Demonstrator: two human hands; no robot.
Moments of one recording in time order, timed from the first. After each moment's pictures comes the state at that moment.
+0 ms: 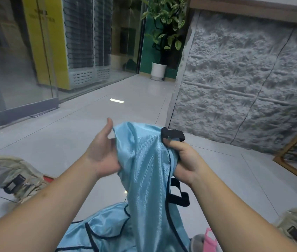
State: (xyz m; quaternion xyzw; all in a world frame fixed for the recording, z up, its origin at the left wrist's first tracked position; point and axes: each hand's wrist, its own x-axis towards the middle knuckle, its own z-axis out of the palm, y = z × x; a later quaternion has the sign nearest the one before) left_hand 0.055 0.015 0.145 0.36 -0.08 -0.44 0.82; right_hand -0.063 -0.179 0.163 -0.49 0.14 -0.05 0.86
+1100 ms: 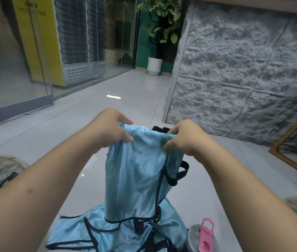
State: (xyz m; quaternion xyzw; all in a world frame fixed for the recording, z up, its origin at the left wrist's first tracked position) left_hand 0.042 0.009 0.208 0.86 -0.23 -0.10 0.44; right_hand -0.071 -0.188 0.219 -0.92 0.23 -0.05 0.31
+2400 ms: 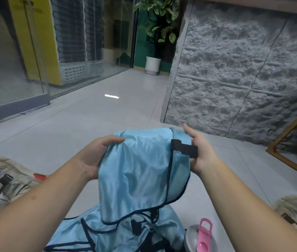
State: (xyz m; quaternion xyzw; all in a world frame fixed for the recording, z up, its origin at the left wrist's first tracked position) left_hand 0.053 0.018 0.131 0.49 -0.14 -0.46 0.73; right_hand -0.083 -0.217 0.175 -0.47 0.26 -0.07 0.84
